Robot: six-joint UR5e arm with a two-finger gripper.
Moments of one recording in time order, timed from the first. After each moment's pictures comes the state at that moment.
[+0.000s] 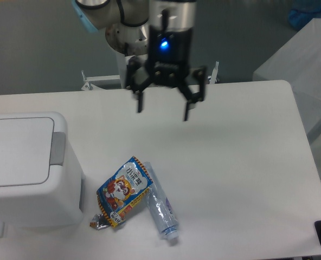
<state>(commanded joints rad) 2.37 -1.63 -1.53 -1.08 1.25 0.52</state>
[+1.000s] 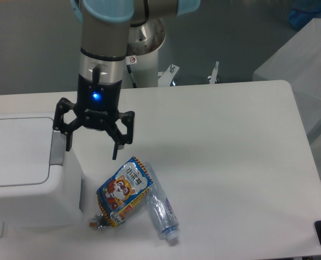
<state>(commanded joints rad) 2.24 -1.73 -1.55 -0.95 1.25 0.22</state>
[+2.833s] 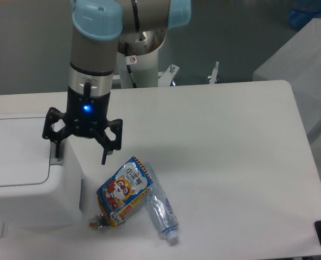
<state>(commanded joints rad) 2.21 -1.74 -1.56 -0.94 1.25 0.16</state>
